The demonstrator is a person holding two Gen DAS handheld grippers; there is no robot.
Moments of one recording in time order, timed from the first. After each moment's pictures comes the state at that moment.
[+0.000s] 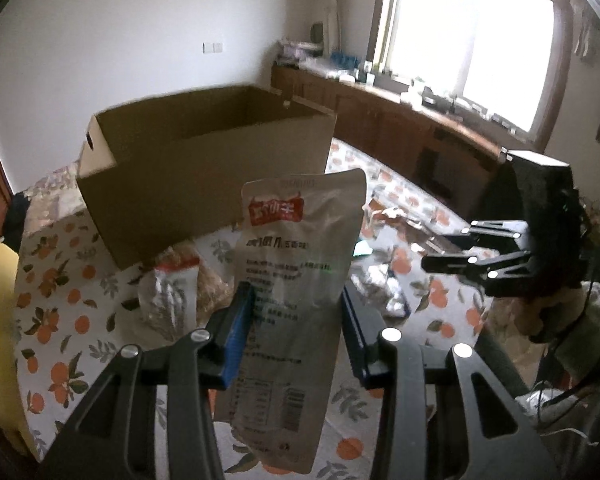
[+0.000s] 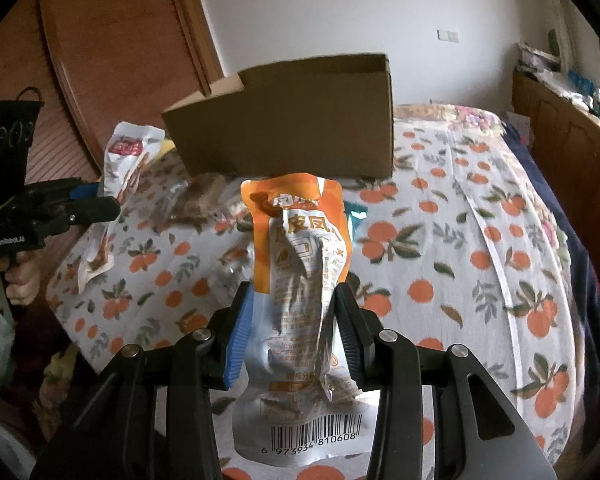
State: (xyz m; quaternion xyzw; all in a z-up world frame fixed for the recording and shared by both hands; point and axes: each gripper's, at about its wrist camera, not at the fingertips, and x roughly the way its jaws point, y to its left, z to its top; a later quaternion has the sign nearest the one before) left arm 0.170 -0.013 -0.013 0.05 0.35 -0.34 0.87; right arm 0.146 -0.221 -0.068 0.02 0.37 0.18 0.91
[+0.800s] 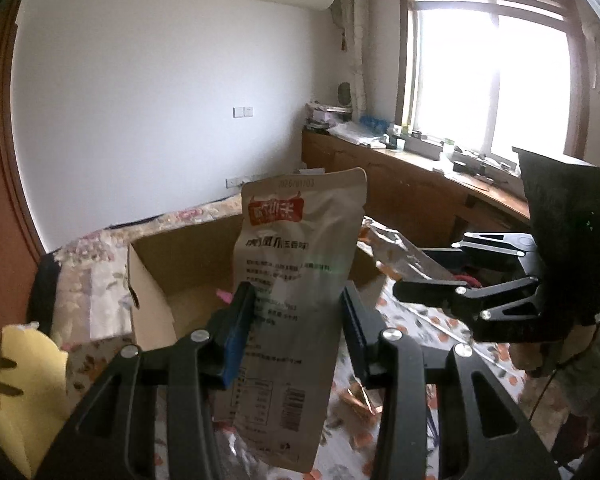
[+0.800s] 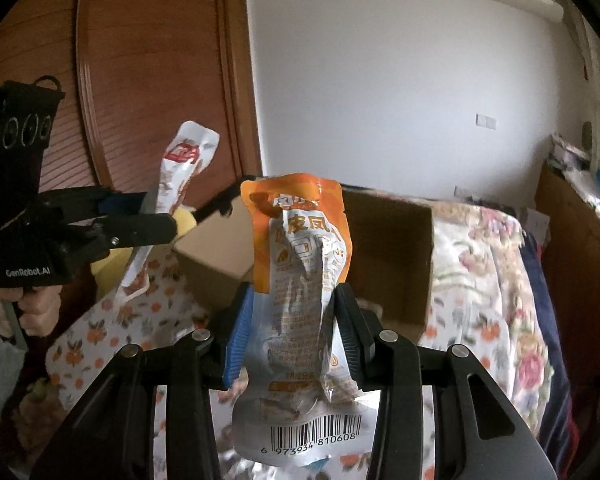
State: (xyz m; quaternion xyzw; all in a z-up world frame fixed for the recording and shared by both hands) left arm 0.279 -0.020 0.087 0.04 0.26 -0.28 0.92; right arm 0.263 -0.182 0.057 -0.05 0.27 0.23 0.93
